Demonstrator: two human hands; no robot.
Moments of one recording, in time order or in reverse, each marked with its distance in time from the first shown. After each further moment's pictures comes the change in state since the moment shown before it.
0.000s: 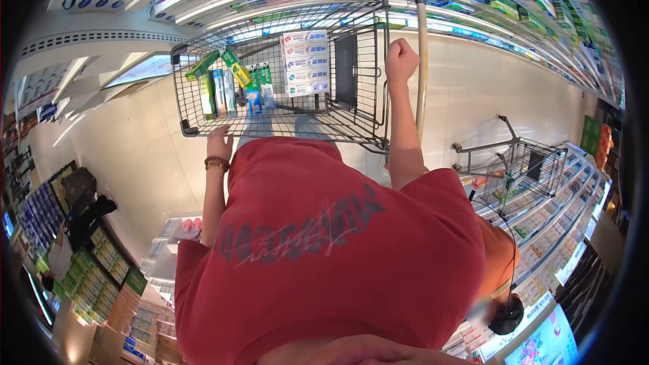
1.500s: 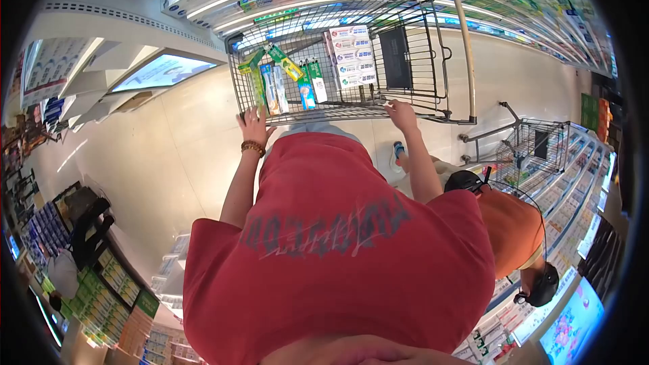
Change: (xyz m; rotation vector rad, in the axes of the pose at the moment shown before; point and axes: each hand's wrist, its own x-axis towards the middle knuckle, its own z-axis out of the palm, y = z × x) left_hand 0.035 -0.162 0.012 0.328 0.067 0.250; right_hand -0.271 -0.010 0.057 -0.519 -0.759 0.082
